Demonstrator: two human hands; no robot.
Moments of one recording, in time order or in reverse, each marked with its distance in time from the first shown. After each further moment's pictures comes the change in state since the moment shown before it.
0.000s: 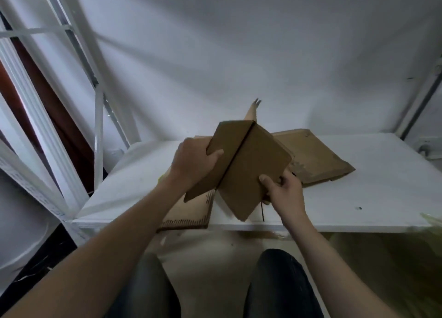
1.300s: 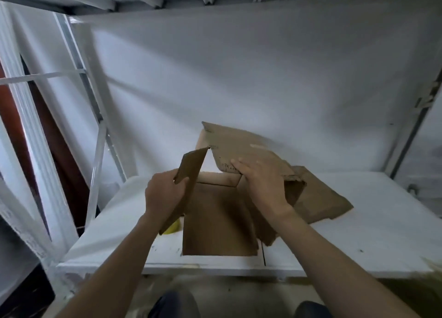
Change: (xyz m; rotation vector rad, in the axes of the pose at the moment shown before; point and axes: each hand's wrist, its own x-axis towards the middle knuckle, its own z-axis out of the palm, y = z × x) left_hand 0.022 -0.071 -0.016 -0.039 0.214 -0.253; right_hand 0.072 -0.080 0.054 -1.180 0.030 -0.774
